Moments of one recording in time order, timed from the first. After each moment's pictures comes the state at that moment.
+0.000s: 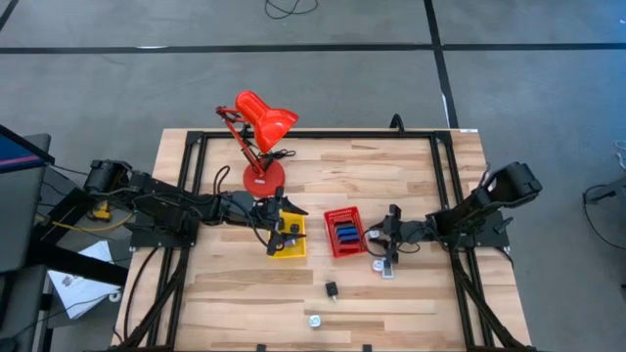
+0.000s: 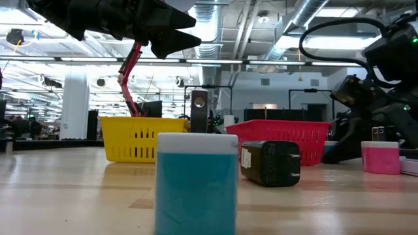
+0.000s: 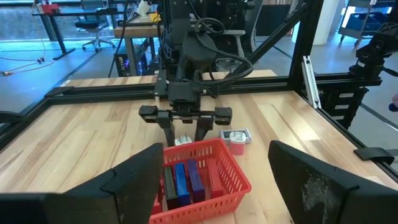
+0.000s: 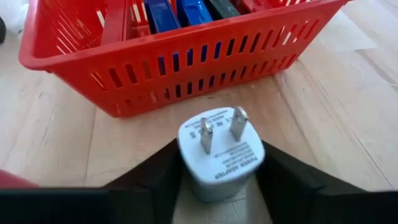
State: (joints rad) left arm -0.11 1.35 0.58 0.61 -0.06 0.02; right arm 0.30 1.55 0.07 0.81 0.35 0.28
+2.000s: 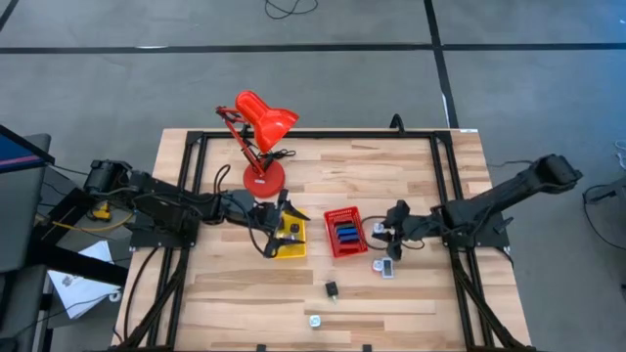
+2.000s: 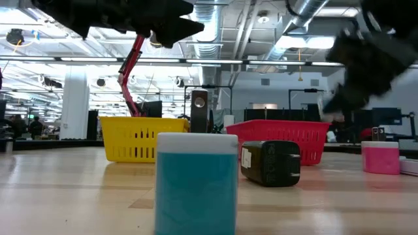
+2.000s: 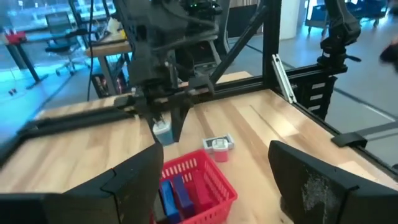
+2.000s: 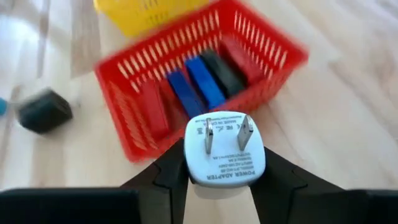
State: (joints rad) left arm -0.11 1.35 0.60 0.60 0.06 0.15; right arm 0.34 1.02 0.35 -0.07 0.37 0.57
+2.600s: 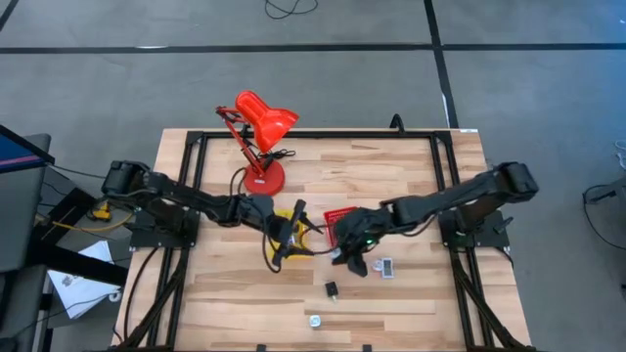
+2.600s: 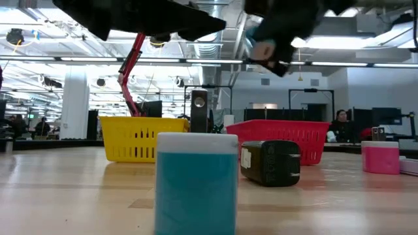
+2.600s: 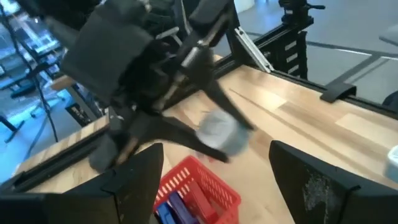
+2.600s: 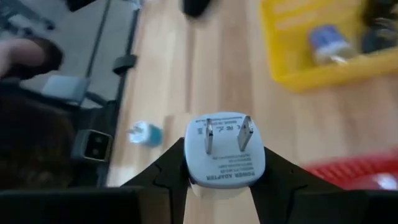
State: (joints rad) left arm -0.12 1.52 0.73 0.56 0.19 0.45; right arm 0.21 1.55 1.00 -0.17 -0.21 0.43
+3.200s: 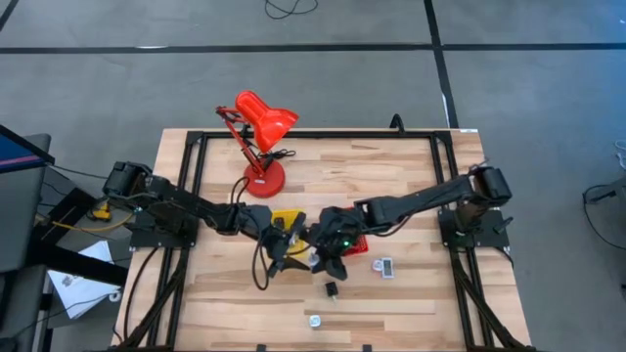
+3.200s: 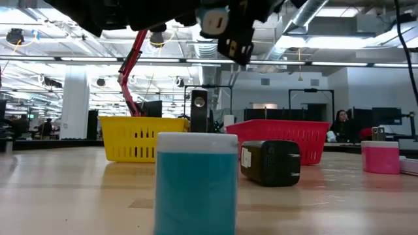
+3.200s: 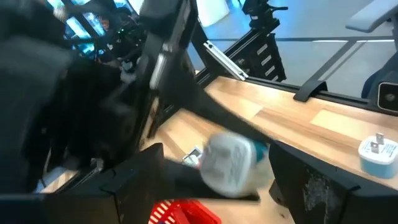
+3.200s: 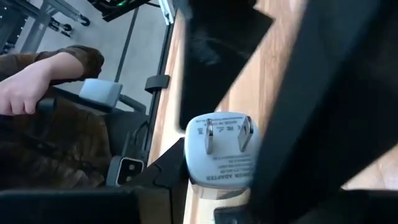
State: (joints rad) left arm -0.20 1.54 0.73 0.61 0.20 0.58; right arm 0.19 1.77 1.29 -0.23 -0.37 0.42
